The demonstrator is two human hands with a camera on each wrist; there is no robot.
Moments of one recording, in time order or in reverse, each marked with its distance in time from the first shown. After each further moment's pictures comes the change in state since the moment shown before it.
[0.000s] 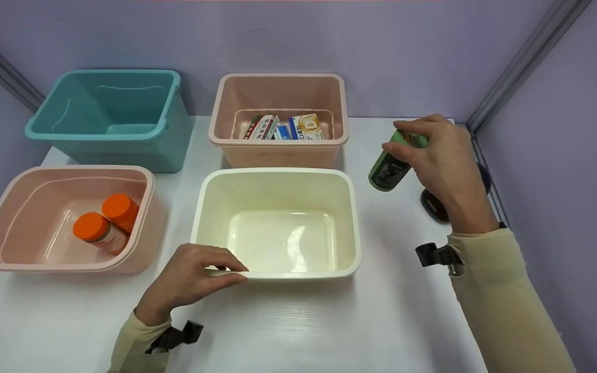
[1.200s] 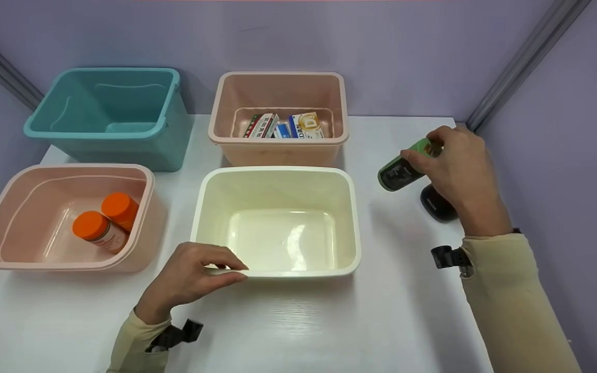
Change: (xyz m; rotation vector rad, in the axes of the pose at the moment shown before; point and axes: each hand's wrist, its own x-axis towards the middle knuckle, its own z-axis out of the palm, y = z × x) left_hand 0.001 0.001 0.001 -0.001 0.004 0.002; right_hand 0.000 0.029 -0.003 -0.202 -0.098 0.110
